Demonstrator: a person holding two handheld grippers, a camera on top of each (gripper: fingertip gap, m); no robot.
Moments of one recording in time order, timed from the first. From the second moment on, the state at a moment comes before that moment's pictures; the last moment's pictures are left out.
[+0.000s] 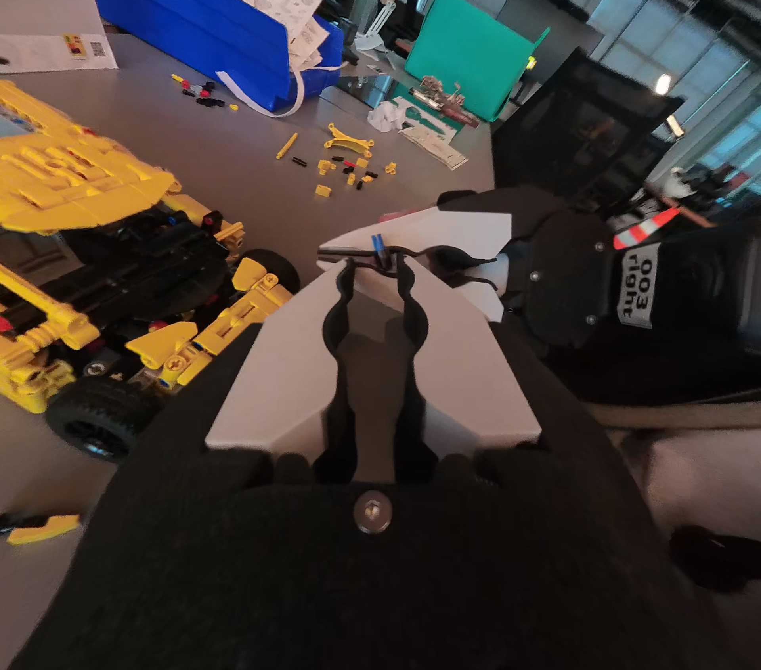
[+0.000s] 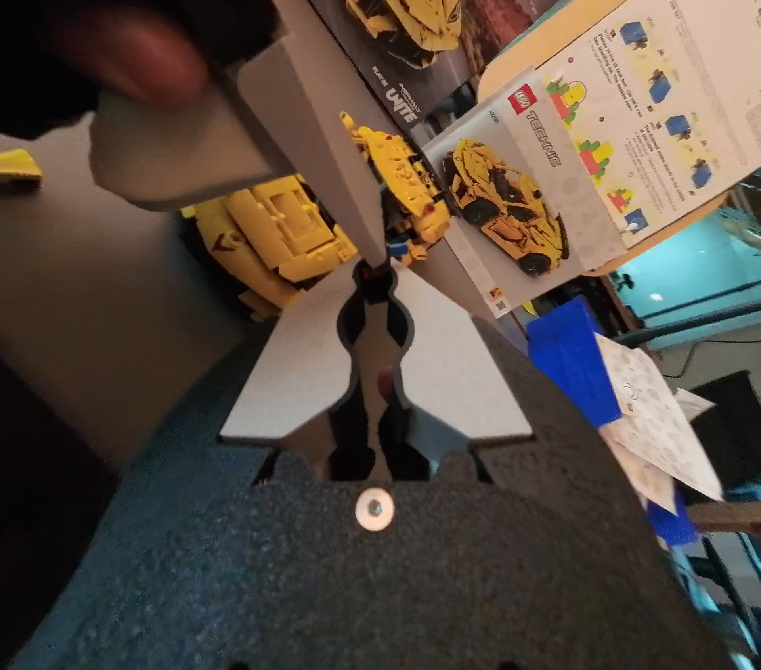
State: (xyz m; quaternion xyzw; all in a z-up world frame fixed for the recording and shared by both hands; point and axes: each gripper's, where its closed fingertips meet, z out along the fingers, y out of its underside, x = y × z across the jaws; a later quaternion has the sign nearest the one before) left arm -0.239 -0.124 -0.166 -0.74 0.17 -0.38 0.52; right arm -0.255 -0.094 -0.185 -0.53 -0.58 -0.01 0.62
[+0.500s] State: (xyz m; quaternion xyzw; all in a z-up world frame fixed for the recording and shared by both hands) left arm -0.232 -0.130 -0.169 -0.75 0.24 -0.30 0.54; right arm -0.258 -0.108 -0.185 -0.54 -0.58 0.08 0.60
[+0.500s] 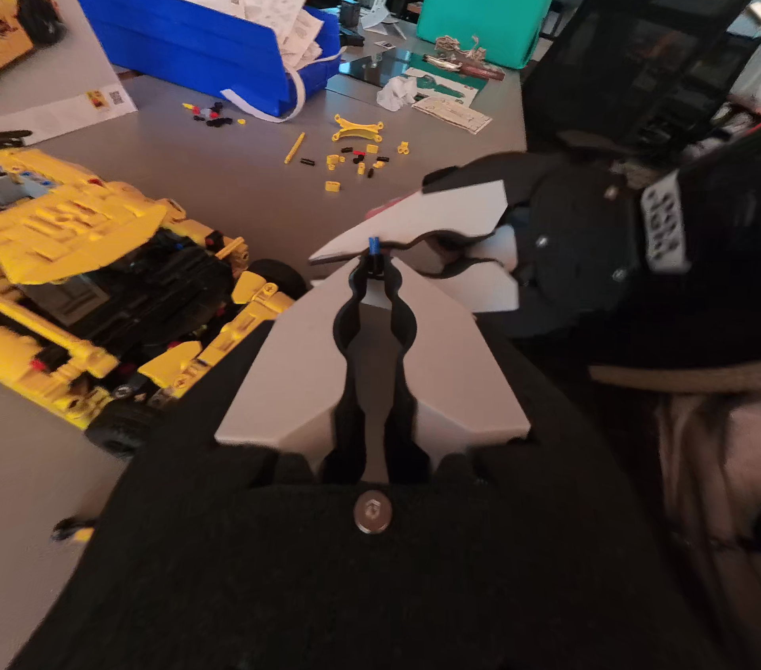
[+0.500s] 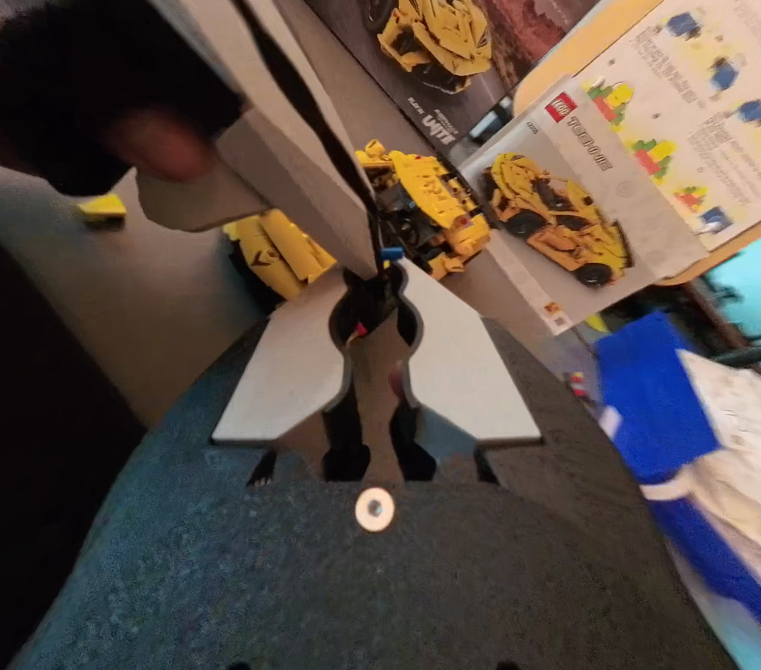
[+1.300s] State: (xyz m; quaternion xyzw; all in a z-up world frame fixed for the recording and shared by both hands) left arm -0.239 -0.130 -0.163 -0.63 0.44 0.13 0.62; right arm -0.246 -0.135 -0.159 -0.61 -0.45 0.56 0.32
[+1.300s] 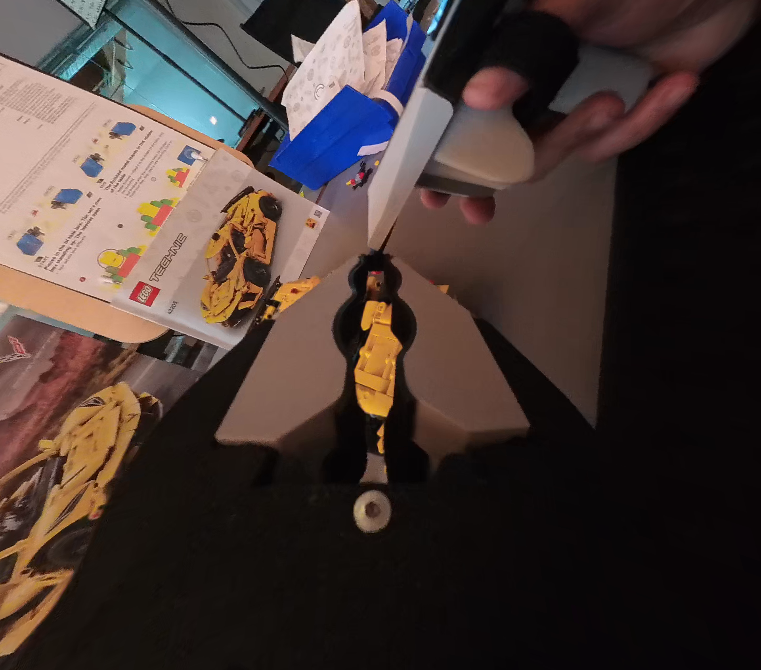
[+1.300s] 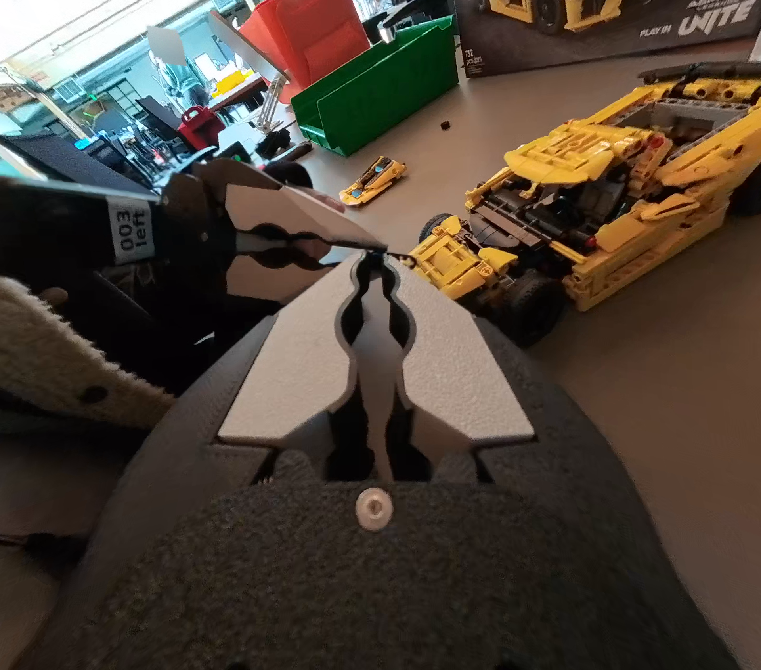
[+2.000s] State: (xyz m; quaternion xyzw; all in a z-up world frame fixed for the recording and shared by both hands) left arm -0.234 -0.145 -0.155 -0.64 0.43 0.04 0.64; right arm -0.237 -0.145 -0.152 -0.59 -0.41 0.68 0.18
